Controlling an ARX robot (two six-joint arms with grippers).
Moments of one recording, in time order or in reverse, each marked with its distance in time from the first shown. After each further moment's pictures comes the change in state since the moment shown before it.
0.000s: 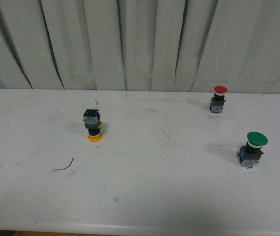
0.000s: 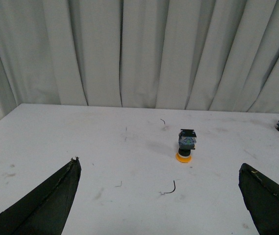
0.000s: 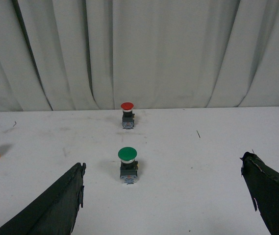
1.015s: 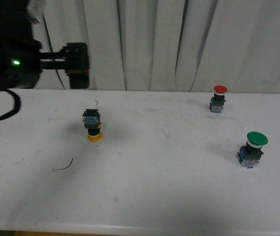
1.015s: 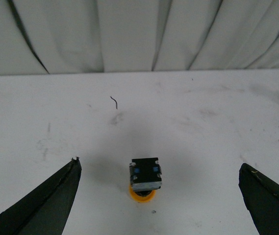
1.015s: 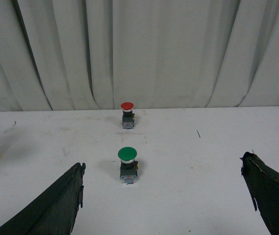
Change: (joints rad) left arm -0.210 1.752 0.885 0.509 -0.072 -0.055; right arm 0.000 0.000 0.000 0.000 0.000 0.000
